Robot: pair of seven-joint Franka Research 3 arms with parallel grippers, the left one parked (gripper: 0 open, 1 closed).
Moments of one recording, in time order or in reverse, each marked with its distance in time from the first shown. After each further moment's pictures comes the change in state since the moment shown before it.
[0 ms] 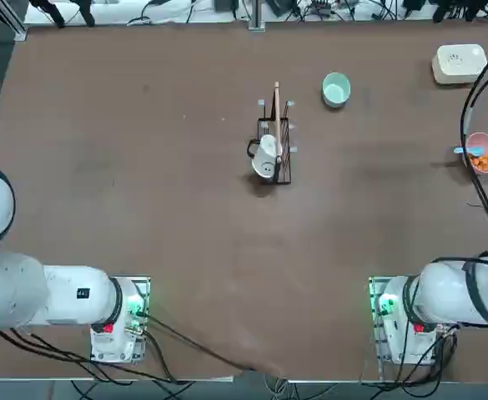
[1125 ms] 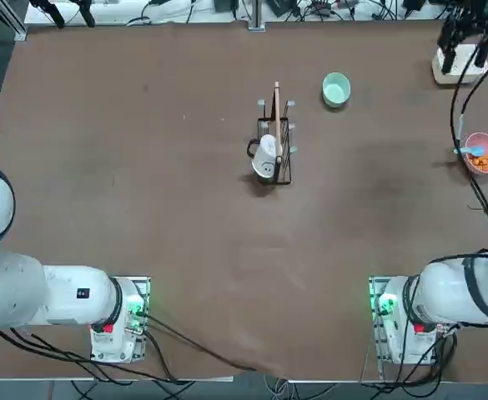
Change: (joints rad) arm 0.001 0.147 0.007 -0.034 -0.267 -0.278 -0.001
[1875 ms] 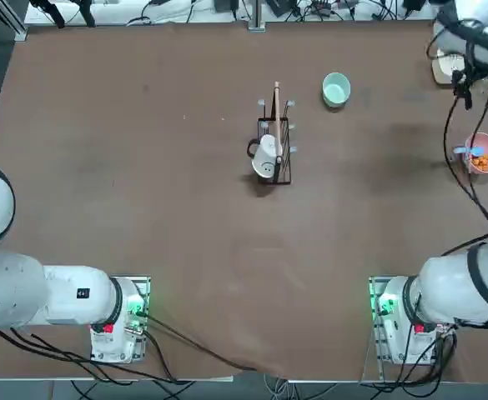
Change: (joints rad) arm -0.123 0.138 -0.017 -0.282 -0.426 0.388 0.340
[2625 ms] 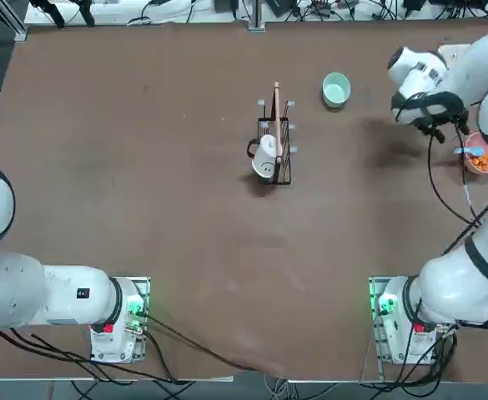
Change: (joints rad) arm 0.065 0.351 0.019 -0.069 -0.327 0.074 0.687
